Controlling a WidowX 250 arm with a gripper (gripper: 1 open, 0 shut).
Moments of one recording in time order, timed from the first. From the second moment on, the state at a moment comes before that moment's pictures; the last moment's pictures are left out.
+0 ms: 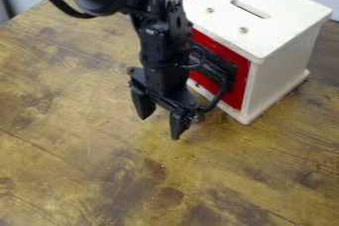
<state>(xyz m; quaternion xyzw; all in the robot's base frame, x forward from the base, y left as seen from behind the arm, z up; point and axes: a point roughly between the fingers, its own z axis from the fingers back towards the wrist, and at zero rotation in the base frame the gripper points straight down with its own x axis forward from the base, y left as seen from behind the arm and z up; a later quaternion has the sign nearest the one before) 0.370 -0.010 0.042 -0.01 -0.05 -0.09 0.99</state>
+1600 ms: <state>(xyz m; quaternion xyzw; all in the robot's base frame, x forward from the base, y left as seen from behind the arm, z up) 0.371 -0.011 0.050 -0.01 -0.05 -0.18 0.98</state>
